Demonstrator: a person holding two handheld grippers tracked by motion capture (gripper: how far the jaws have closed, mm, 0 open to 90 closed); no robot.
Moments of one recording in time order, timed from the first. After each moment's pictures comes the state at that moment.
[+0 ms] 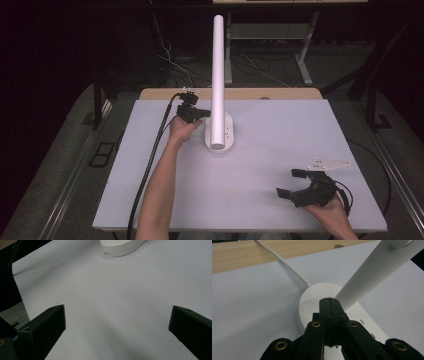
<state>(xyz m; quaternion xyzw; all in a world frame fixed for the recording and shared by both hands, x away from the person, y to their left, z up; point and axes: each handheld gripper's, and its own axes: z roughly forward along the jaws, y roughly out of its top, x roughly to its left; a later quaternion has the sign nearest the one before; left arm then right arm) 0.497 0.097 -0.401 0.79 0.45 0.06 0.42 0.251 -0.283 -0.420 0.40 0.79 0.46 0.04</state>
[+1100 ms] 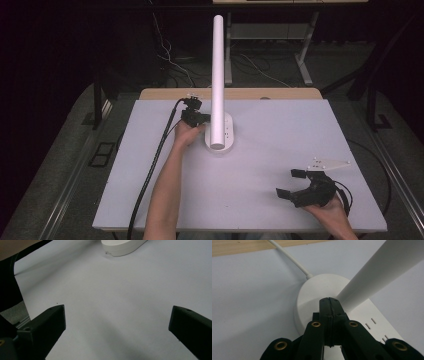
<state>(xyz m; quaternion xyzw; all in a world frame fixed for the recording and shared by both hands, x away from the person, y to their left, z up) 0.501 0.089 -0.427 0.78 0.46 0.05 0.42 0.251 -0.282 -0.421 0.39 0.79 0.46 0.04</state>
